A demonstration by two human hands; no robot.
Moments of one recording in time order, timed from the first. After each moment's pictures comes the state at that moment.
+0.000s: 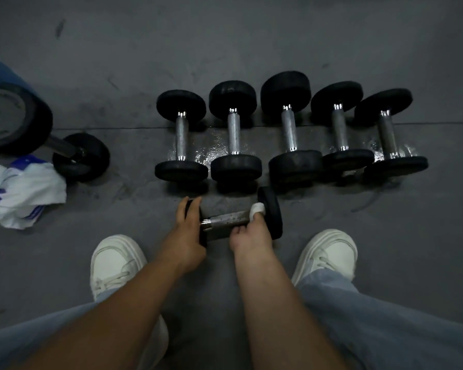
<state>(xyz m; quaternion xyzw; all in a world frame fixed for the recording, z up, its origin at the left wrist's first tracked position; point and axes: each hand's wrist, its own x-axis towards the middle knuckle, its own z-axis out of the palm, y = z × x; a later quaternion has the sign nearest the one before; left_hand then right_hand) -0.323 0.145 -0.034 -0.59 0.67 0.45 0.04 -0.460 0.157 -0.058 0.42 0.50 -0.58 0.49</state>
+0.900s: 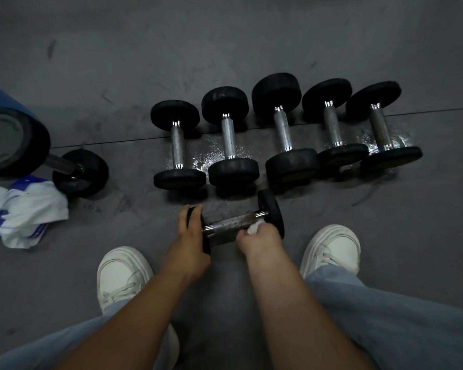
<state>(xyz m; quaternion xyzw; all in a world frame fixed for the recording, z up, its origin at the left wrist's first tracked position) -0.324 0.150 -0.031 -0.58 0.69 0.42 0.04 -0.466 0.168 -0.028 0.34 0.69 -0.45 0.45</state>
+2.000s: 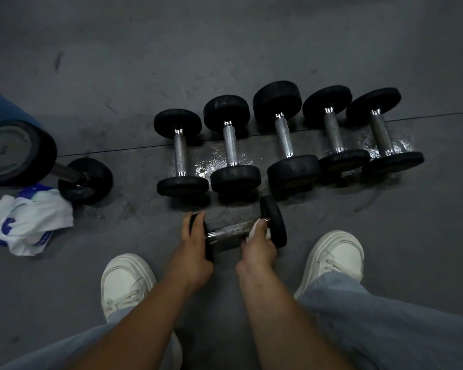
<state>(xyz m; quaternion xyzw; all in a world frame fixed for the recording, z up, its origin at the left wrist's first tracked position) -0.323 0.150 -0.030 -0.58 0.69 0.44 0.04 -0.447 0.168 -0.050 0.29 0.65 -0.56 0.41</state>
